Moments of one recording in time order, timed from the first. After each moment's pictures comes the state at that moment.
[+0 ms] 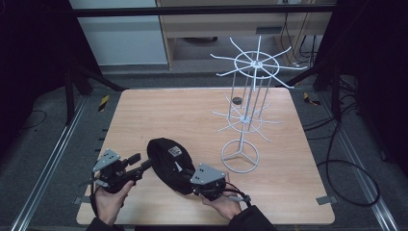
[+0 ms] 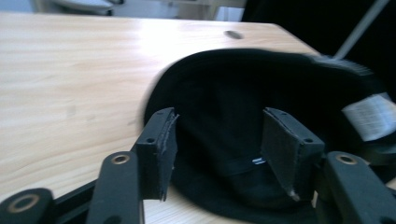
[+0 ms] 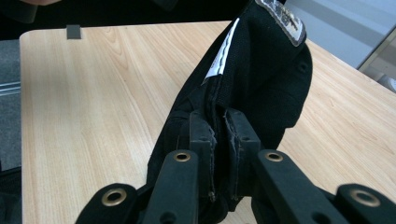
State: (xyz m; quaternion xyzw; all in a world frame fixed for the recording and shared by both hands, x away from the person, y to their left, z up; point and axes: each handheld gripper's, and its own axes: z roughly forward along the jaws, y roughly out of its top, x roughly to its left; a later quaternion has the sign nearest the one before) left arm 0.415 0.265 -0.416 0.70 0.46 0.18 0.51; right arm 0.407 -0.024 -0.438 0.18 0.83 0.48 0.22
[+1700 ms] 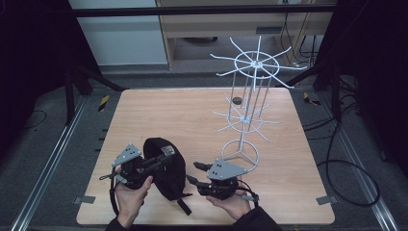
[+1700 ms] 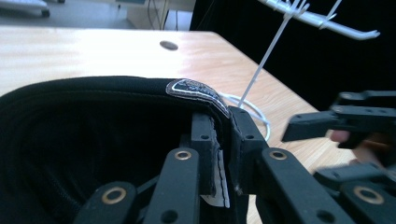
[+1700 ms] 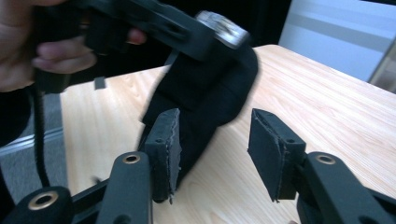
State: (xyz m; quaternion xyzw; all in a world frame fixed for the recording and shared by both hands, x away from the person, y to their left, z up) left arm 0.414 0.213 -0.389 0.71 0.41 0.12 0.56; right arm 0.403 -0.057 -0.417 0.22 0.78 0.56 0.17
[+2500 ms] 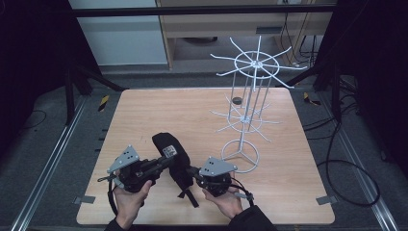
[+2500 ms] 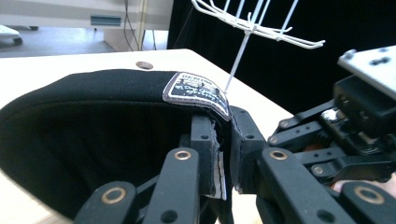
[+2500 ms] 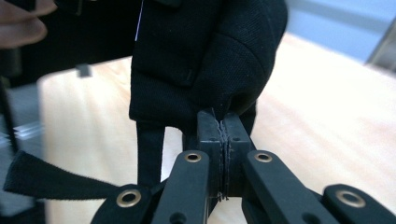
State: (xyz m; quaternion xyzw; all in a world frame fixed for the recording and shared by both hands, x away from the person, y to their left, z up) left arm 0.404 0.213 -0.386 0.71 0.36 0.12 0.59; right arm 0.413 -0.038 -0.428 0.22 0.80 0.53 0.19
